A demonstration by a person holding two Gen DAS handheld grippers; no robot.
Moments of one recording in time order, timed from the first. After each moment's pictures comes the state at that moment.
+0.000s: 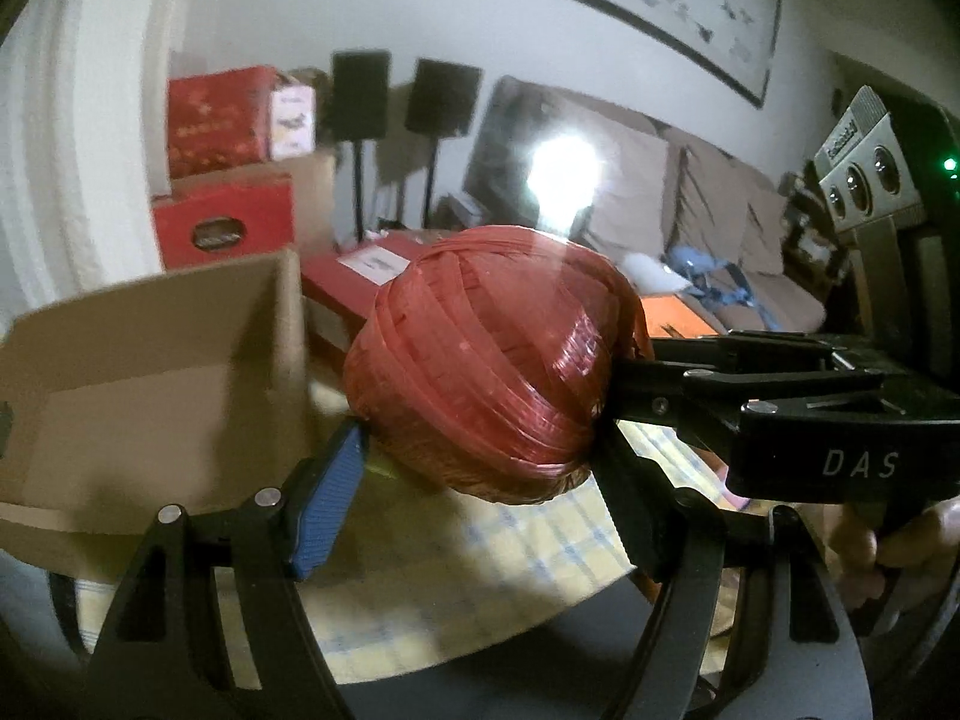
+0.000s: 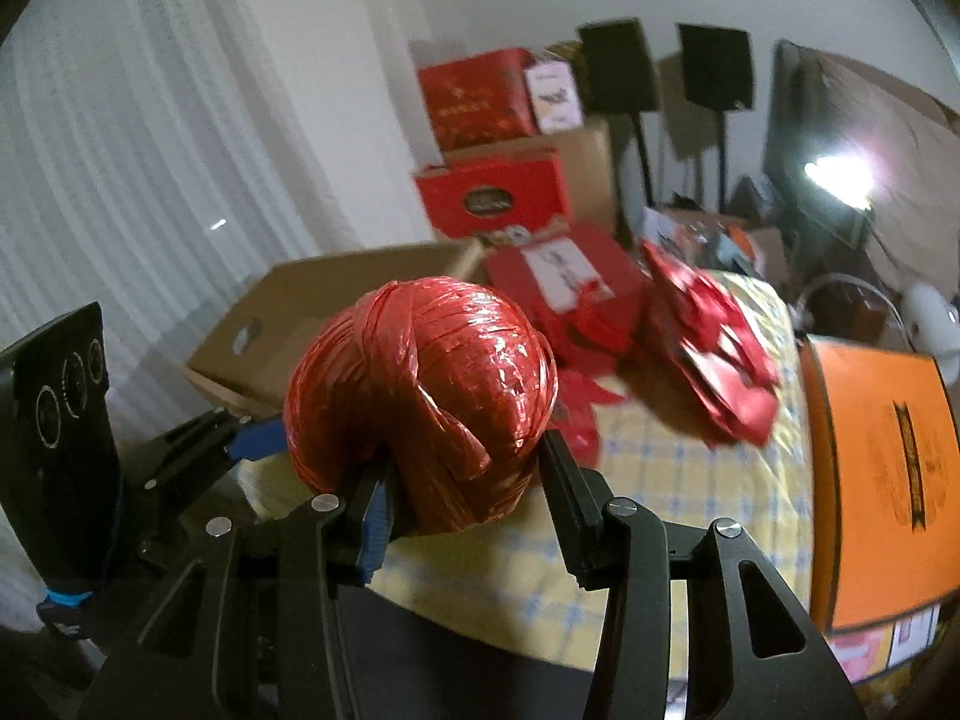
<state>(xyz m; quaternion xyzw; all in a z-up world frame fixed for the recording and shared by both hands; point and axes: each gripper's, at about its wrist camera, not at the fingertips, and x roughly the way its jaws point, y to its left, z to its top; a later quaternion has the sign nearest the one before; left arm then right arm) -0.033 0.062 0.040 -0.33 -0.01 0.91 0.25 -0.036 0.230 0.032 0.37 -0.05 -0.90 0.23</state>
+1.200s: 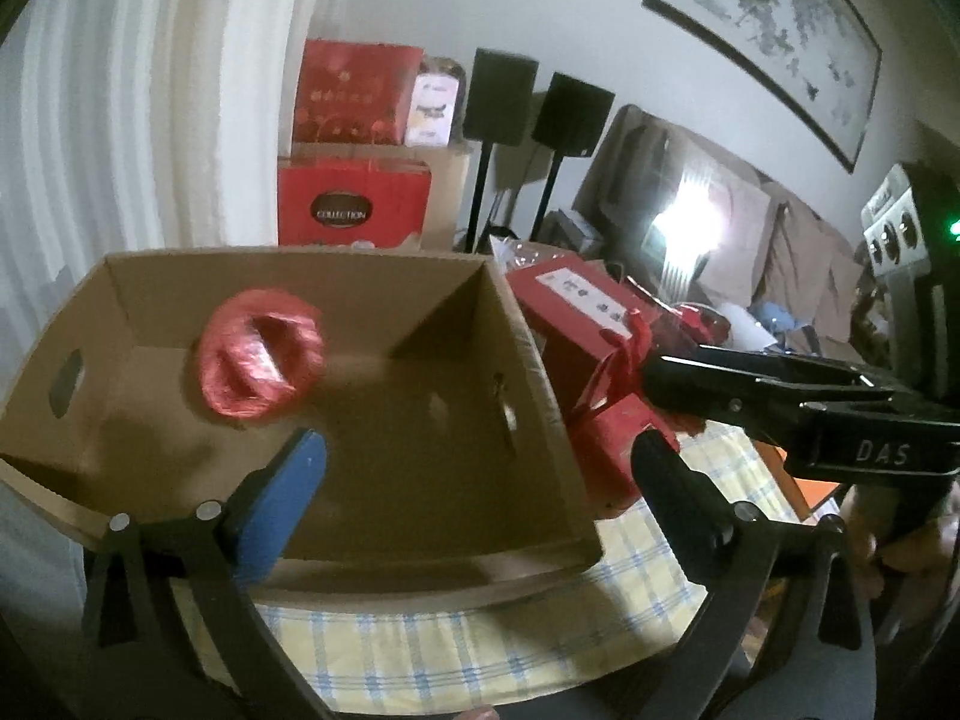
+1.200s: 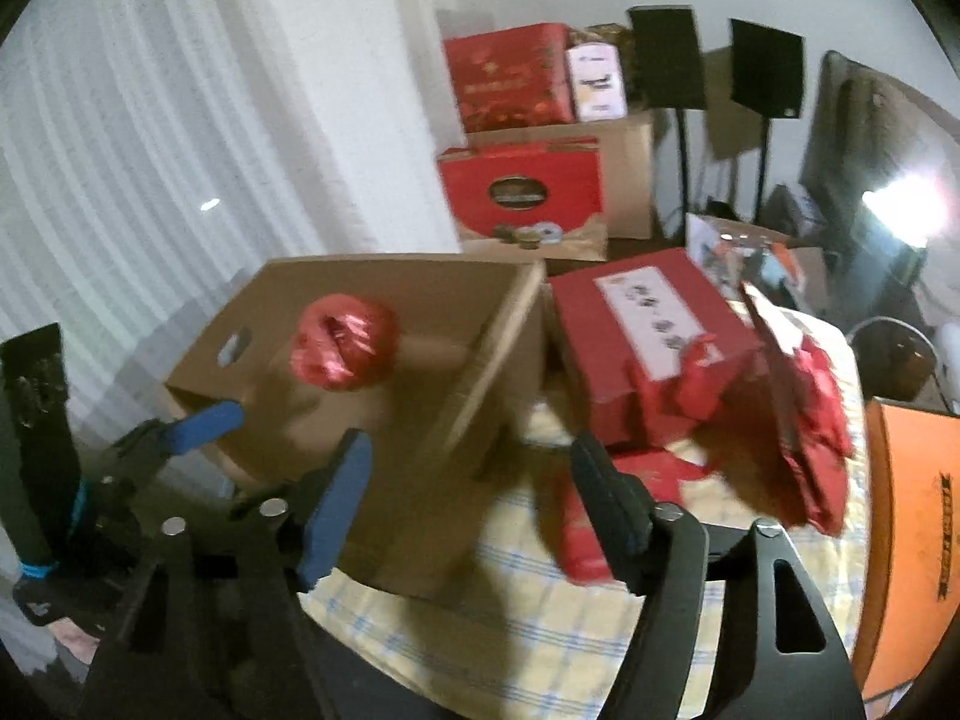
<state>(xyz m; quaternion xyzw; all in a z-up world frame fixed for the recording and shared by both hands) -0.083 -0.038 0.019 -0.35 -0.06 0.92 0.15 -0.105 0.162 0.016 0.39 -0.02 -0.89 0.22</state>
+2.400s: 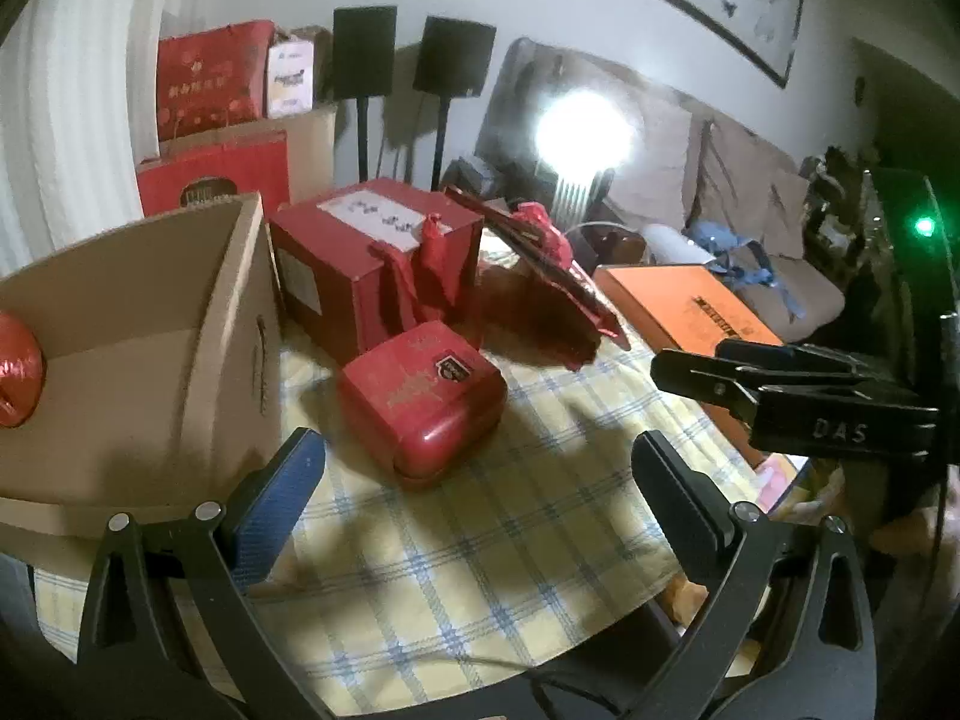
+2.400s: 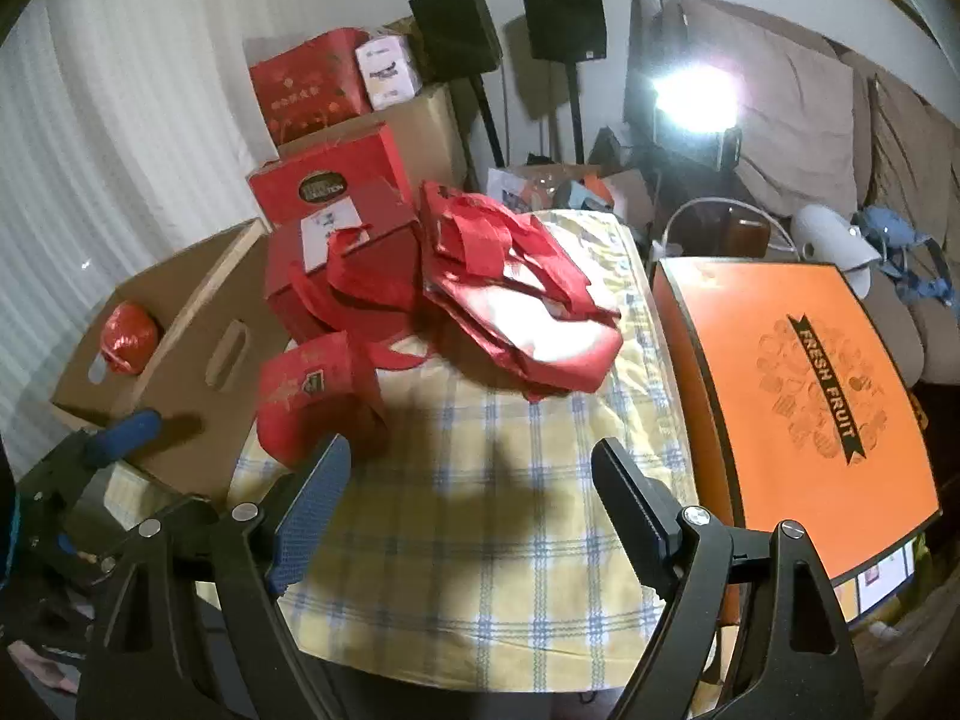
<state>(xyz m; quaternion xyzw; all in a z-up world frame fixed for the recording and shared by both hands) -0.063 0.108 -0.018 -0.37 0.00 0.90 0.23 -0.062 0.315 -0.034 0.41 -0.07 -0.91 0.07</state>
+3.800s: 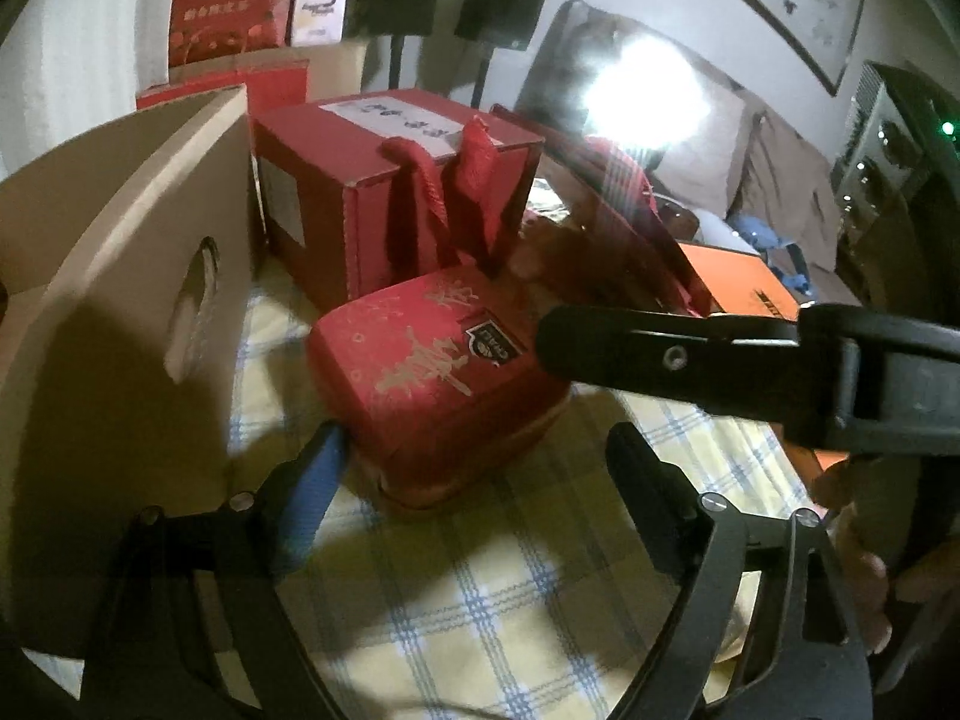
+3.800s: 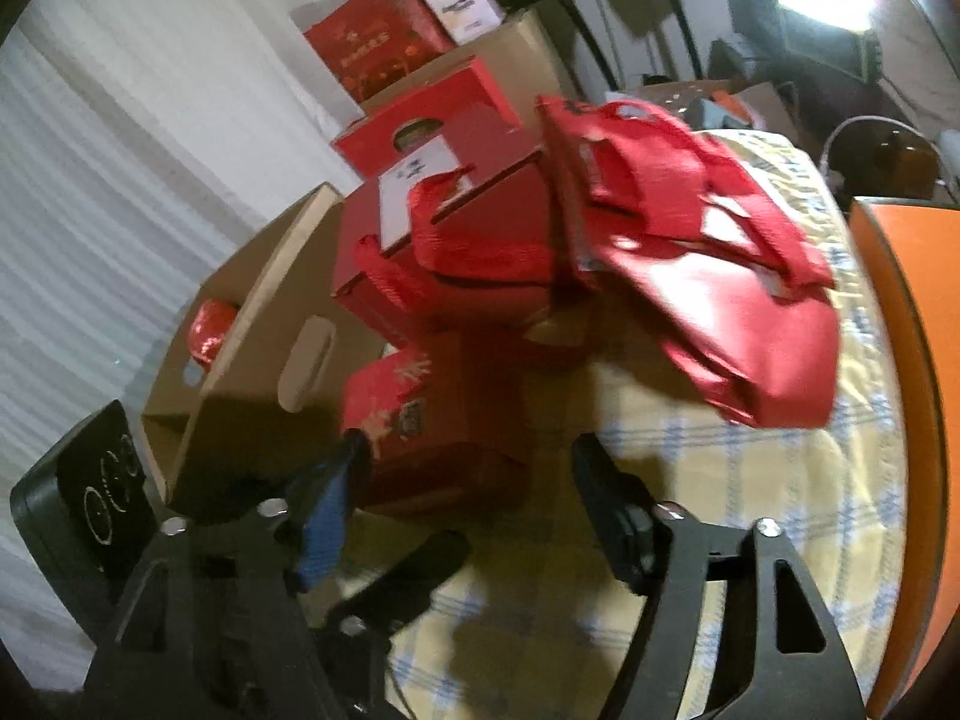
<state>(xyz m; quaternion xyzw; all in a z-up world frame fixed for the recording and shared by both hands) -0.111 0.123 -0.078 -0.42 -0.03 0.89 0.20 -0.139 0.279 -0.076 0.46 -0.17 -0.84 0.23</state>
